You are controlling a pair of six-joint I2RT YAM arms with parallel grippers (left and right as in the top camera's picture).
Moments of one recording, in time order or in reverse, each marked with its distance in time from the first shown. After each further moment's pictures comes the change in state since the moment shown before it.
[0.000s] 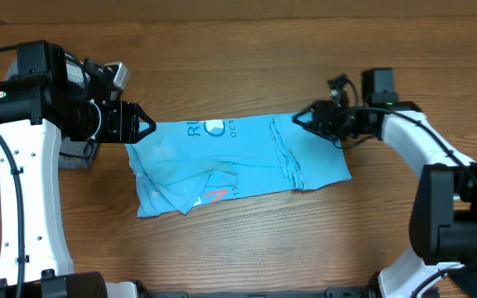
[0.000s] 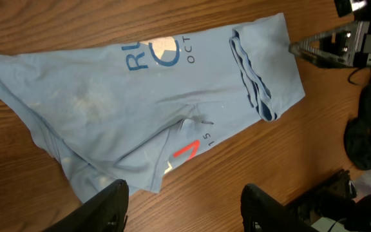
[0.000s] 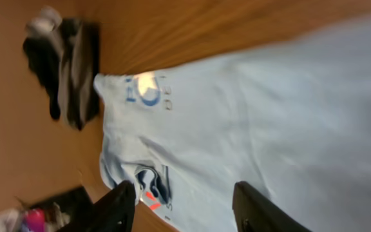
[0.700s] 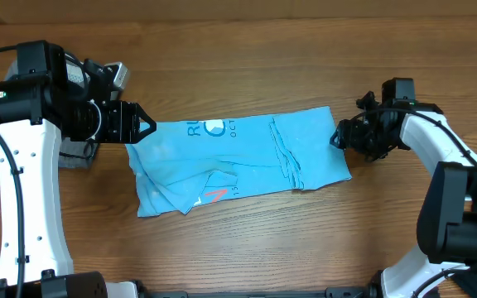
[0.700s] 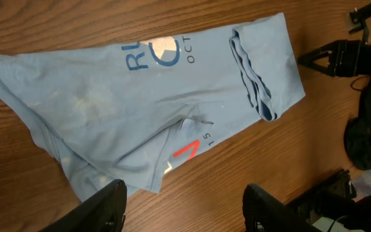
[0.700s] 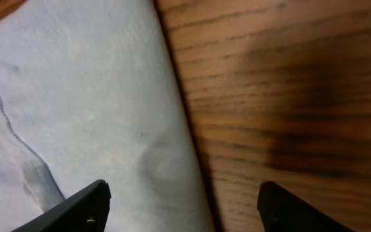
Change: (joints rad) left arm 0.000 0.000 0.000 0.000 0.000 0.000; right arm -0.107 0.000 0.000 -0.219 0.528 -0.230
